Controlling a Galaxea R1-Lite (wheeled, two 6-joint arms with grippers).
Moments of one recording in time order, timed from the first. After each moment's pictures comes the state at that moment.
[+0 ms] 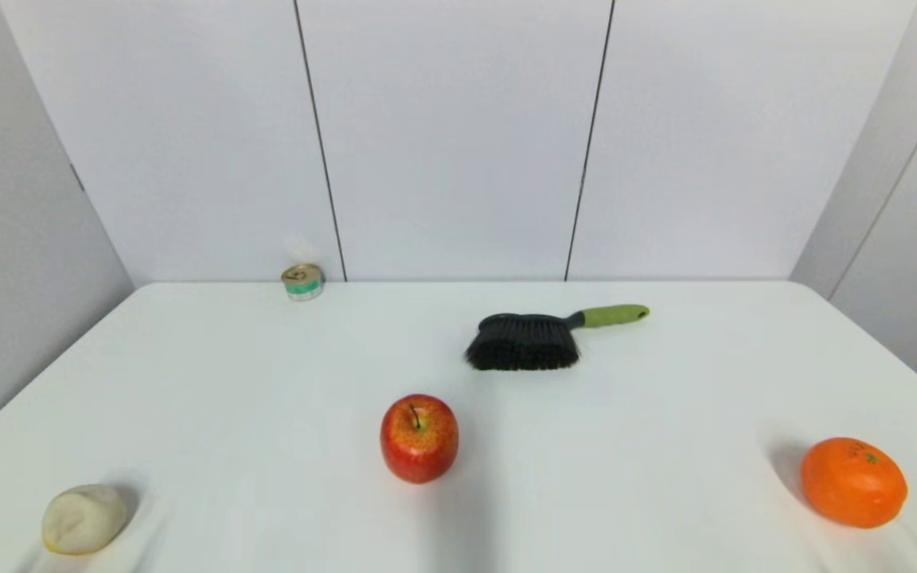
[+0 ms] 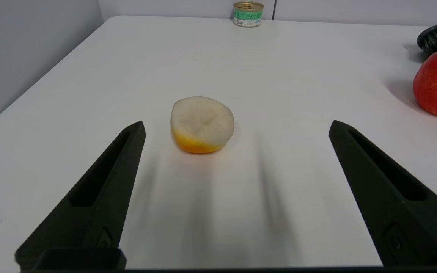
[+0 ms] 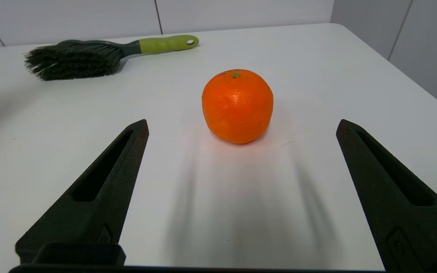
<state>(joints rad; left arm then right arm) -0.01 0.00 0.00 0.00 0.00 -0.01 0.00 0.00 0.00 -0.03 -0.03 0.06</state>
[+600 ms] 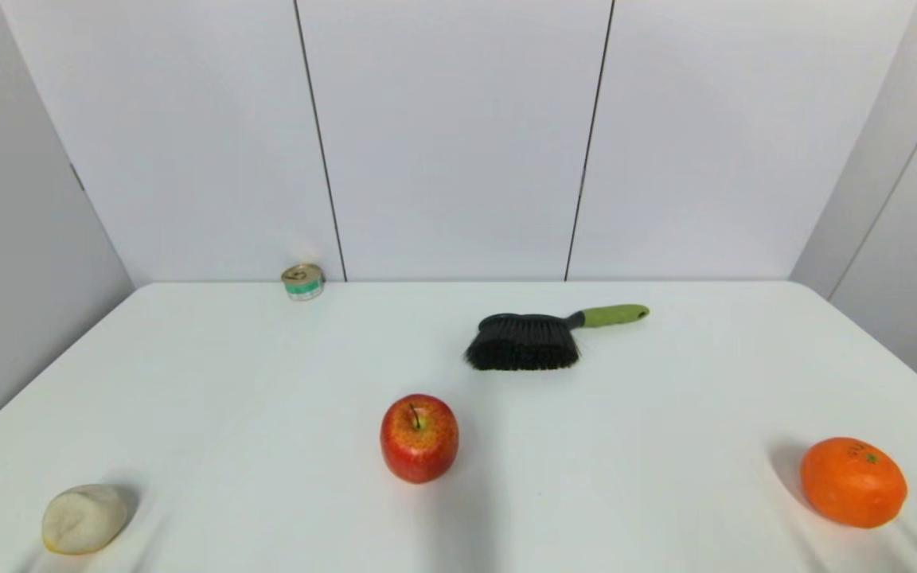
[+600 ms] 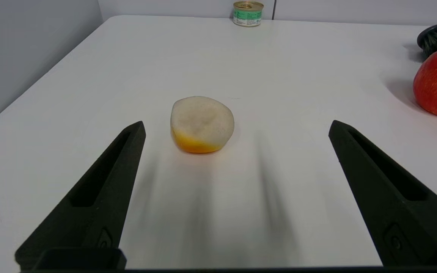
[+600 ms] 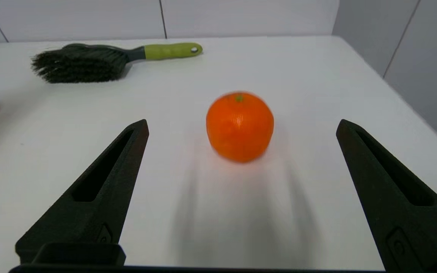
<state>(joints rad) -0.01 0.00 0.00 0.00 0.00 -0.01 0.01 0.16 -0.13 -0.04 -0.02 0.00</state>
